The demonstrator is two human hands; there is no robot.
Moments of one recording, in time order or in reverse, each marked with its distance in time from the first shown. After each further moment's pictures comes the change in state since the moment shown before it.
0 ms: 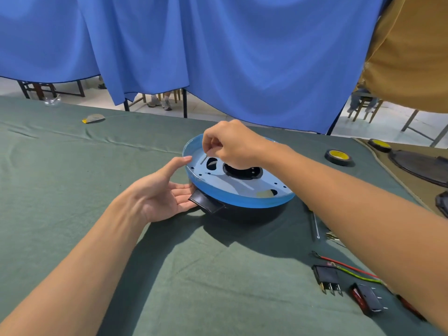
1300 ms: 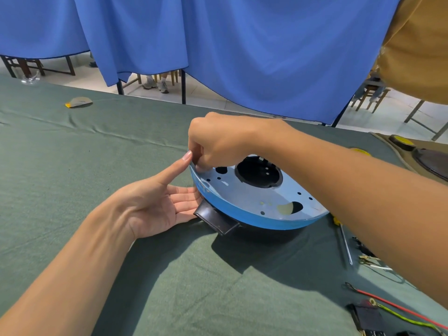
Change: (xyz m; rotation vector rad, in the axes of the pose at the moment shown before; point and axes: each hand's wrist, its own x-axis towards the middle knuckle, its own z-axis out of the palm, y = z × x) left_hand 0.016 0.010 -0.014 -0.015 -0.107 -0.120; right_hand 0.048 -0.021 0.000 -0.224 -0.345 -0.116
